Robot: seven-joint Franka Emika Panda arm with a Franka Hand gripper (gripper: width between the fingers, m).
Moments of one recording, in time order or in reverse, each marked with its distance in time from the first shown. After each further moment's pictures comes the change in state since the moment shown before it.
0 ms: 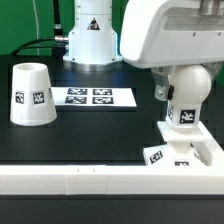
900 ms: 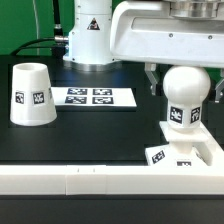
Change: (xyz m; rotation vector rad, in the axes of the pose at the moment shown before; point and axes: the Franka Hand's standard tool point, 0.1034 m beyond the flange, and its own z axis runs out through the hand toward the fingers) arm -0.001 -0.001 0.002 0.085 -0.017 0.882
